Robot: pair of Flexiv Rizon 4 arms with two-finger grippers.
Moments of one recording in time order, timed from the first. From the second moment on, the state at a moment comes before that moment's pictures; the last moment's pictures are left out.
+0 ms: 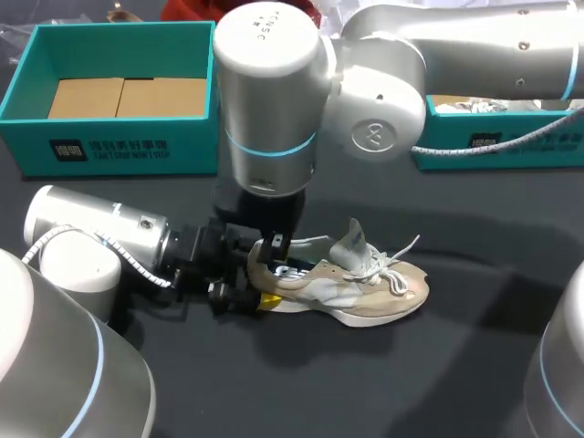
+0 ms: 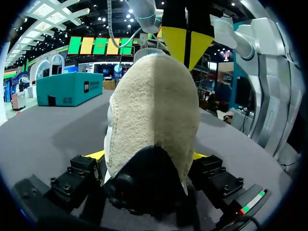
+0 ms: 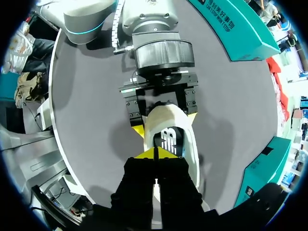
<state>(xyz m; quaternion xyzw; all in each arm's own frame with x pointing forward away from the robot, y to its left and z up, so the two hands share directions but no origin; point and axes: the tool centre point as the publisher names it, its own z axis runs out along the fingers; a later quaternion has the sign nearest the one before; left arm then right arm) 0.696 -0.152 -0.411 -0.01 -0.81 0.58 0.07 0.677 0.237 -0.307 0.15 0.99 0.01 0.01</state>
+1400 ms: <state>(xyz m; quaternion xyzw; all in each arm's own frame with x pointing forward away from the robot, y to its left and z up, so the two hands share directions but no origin) 0.696 -0.152 -0.411 -0.01 -0.81 0.58 0.07 0.697 0.196 -0.380 0.16 0.99 0.00 0.02</state>
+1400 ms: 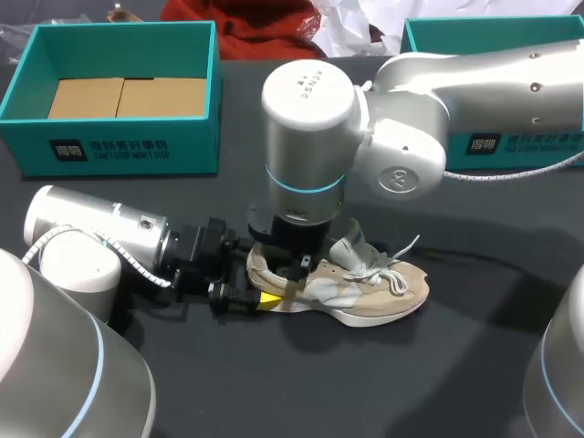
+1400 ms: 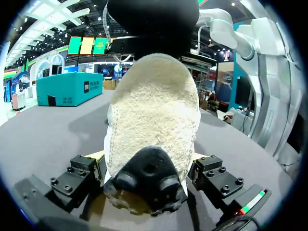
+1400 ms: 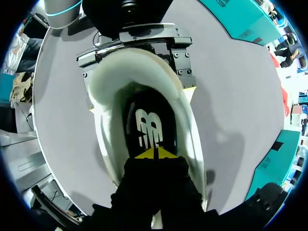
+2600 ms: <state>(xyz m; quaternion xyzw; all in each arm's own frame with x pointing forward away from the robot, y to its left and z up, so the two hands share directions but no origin) 0.696 -0.152 -0.411 -0.01 -0.81 0.58 0.07 0.695 0.154 -0.390 0.17 0.98 0.01 0.03</state>
